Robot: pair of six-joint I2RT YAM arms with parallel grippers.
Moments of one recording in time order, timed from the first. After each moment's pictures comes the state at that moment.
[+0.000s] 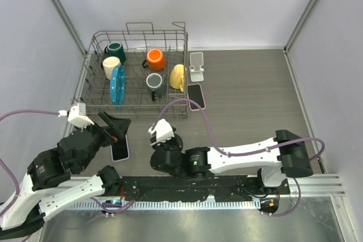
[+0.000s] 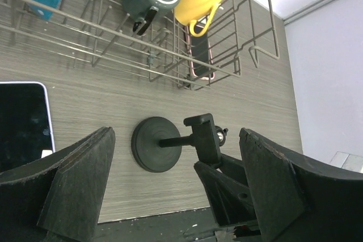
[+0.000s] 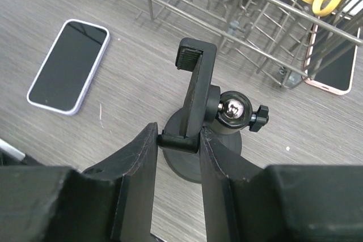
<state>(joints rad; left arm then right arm) -0.99 0.42 1.01 -1.01 -0.69 -0.97 1.54 1.63 1.21 -0.23 0.97 0.51</state>
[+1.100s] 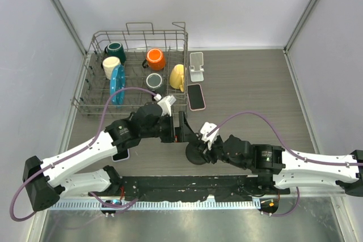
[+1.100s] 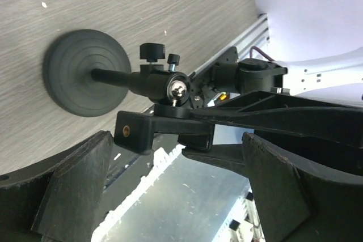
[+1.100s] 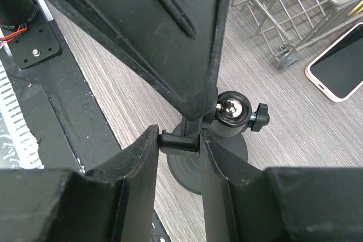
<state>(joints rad) -0.94 1.04 0.88 -0.40 0.20 -0.91 1.36 0.78 0.63 -0.25 0.33 0.10</state>
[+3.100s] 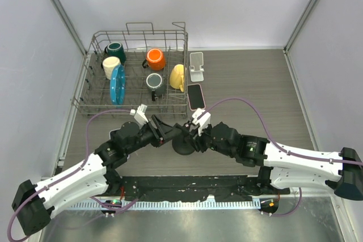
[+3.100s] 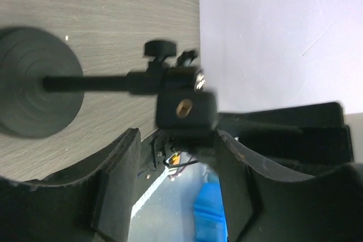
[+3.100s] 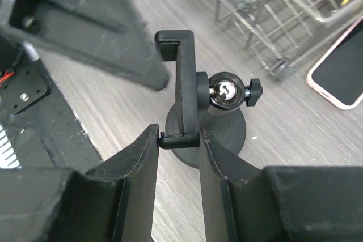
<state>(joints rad) -0.83 0.74 0.39 0.09 0.08 -1.28 1.19 0.98 0.69 -0.11 0.23 0.16</state>
